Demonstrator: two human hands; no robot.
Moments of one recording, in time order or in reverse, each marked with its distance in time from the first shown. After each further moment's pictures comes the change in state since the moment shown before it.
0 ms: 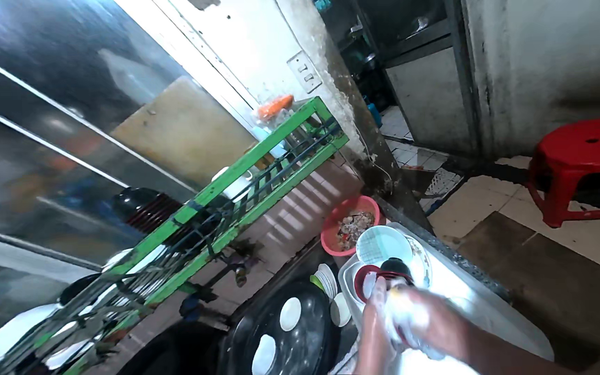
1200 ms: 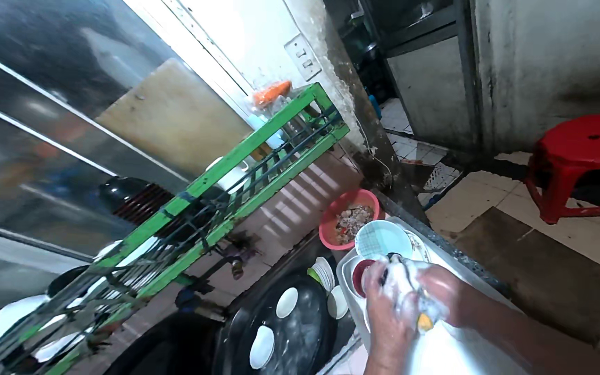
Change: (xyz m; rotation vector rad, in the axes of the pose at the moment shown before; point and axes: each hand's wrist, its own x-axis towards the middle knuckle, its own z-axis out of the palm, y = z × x) left_hand 0.017 -0.030 0.012 0.313 0.177 0.789; right_hand 0.020 -0.011 -0.033 0.379 0.049 0.418
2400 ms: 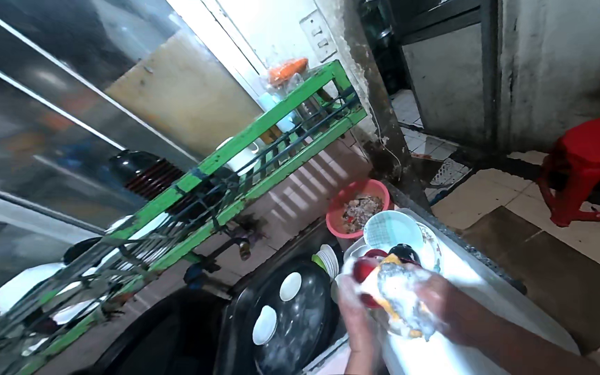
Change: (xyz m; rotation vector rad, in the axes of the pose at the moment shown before) left_hand -0.007 -0.033 -0.044 -0.199 0.297 -0.414; right_hand -0.017 0.014 0.036 -0.021 -0.004 -0.410
